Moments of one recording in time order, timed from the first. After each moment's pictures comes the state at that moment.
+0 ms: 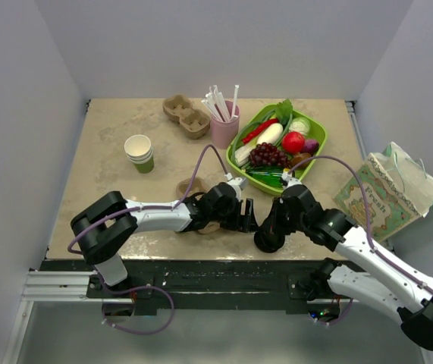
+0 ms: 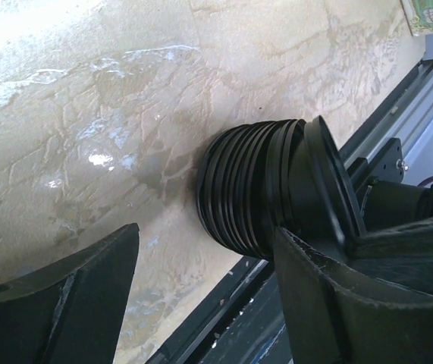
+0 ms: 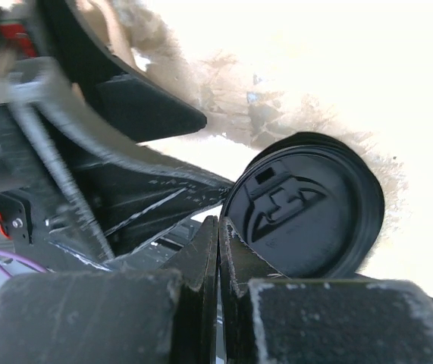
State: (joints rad) left arm -1.00 1.69 0.88 0.13 0.17 -0.80; right arm 0.72 0.83 0.67 -0.68 0.01 0.76
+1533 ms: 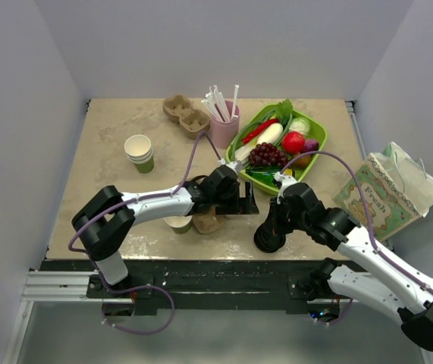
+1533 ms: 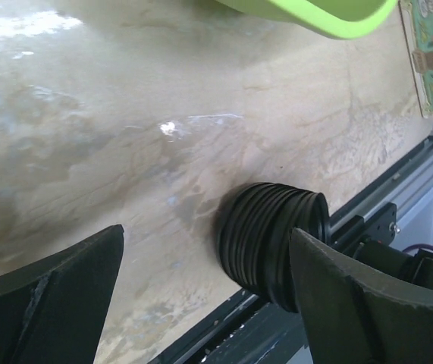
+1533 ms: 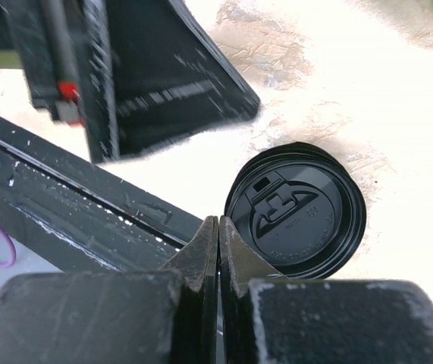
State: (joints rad) left arm -0.93 1.72 1.06 -0.10 0.12 -0.86; right arm 0.72 0.82 0.71 -0.71 -0.04 0.52
